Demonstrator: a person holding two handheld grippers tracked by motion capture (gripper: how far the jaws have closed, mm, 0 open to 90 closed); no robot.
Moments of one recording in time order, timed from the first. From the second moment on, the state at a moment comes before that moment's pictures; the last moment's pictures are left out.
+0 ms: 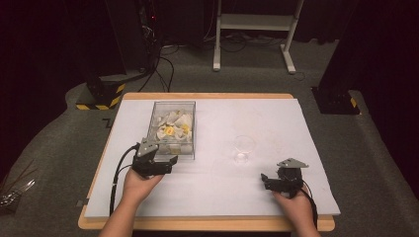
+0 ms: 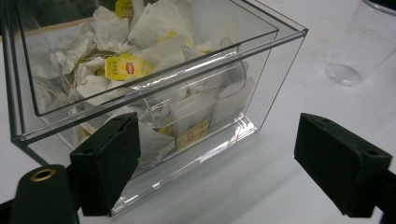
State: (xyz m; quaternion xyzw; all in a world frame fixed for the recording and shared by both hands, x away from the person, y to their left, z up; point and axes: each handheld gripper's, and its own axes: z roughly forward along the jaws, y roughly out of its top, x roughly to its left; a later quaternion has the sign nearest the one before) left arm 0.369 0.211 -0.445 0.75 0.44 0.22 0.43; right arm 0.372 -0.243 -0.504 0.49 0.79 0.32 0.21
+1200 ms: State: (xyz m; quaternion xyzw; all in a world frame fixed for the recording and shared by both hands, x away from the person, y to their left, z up) left arm 0.370 0.204 -0.457 0.72 0.47 0.29 0.42; right arm 0.372 -0.243 -0.504 0.48 0.79 0.32 0.21
